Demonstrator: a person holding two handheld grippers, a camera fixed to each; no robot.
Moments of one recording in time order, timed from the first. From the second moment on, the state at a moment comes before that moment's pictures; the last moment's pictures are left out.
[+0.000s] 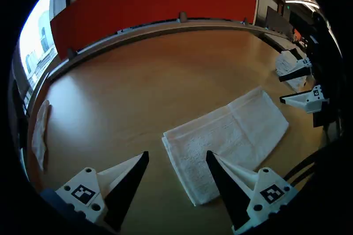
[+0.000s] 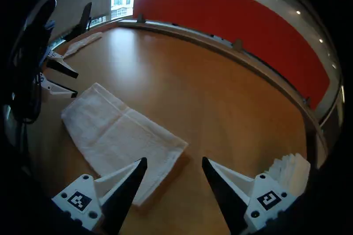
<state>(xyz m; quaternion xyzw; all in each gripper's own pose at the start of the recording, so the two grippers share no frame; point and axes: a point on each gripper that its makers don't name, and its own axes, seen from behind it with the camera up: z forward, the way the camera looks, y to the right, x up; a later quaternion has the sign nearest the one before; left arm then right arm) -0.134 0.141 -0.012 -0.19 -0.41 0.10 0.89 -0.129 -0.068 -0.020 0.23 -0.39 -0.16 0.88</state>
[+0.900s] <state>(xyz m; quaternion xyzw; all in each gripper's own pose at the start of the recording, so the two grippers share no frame) -0.130 0.123 -0.073 -0.17 -0.42 0.08 0.89 -0.126 -0.058 -0.093 0.22 -0.41 -0.14 0.88</state>
